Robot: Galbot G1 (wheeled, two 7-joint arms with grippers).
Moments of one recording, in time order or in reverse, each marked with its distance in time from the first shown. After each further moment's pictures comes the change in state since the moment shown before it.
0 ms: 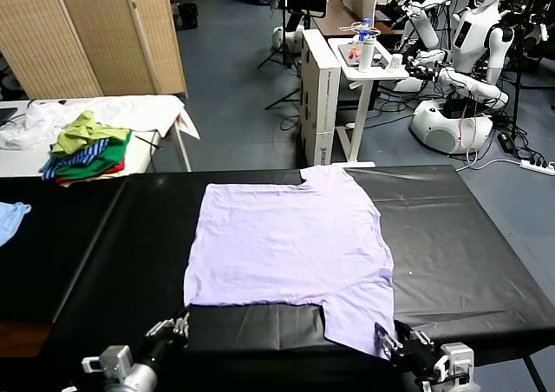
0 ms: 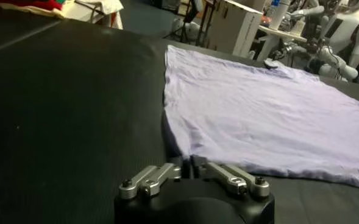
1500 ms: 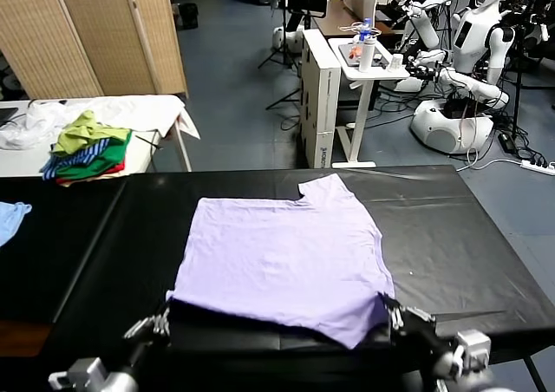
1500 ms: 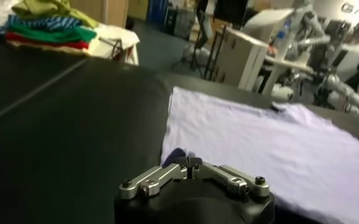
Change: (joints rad) left arm -0.031 -0.010 -0.041 -0.065 -0.019 -0.076 -0.018; right arm 0.348 -0.114 -0.087 -0.187 0.078 0.131 -0.010
